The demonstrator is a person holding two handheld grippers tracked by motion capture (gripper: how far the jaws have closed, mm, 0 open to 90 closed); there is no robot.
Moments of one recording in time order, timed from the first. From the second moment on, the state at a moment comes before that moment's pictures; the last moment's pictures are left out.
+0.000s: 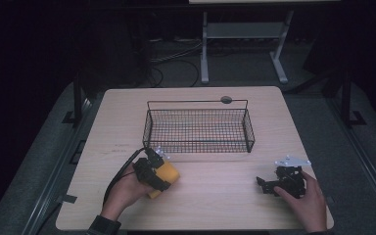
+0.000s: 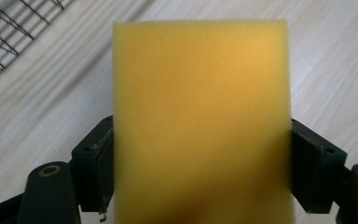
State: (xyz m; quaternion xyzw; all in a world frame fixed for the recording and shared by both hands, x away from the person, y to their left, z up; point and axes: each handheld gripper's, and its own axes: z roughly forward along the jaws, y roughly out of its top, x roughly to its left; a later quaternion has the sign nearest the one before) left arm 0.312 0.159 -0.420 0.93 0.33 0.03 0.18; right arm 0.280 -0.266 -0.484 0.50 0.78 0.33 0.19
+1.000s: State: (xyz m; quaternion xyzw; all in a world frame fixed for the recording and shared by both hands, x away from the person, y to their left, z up) left arm 0.332 0.147 -0.377 0.93 0.31 0.04 0.21; right arm 0.280 -0.266 -0.484 0.50 0.78 0.33 0.19
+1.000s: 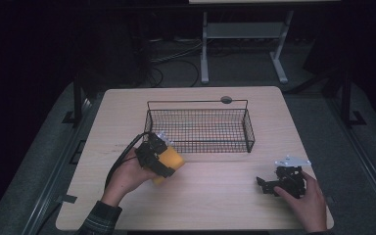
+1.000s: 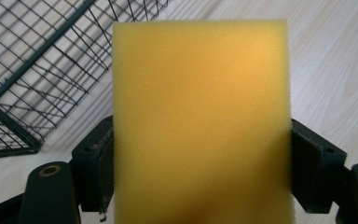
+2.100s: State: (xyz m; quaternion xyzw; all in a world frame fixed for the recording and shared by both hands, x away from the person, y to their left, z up) left arm 0.380 0.132 -0.338 0.92 0.31 0.06 0.24; right arm 0.280 -0.266 -0.484 0.49 0.78 0.33 0.19
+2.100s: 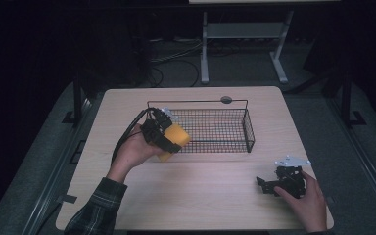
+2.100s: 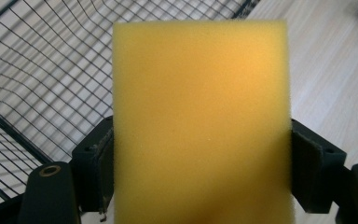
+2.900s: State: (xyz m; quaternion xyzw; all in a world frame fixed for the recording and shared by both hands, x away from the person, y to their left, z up) left arm 0.423 0.131 -0.332 0.91 0.33 0.08 0.25; right arm 0.280 -0.266 -0.484 0.50 0.78 0.33 0.19
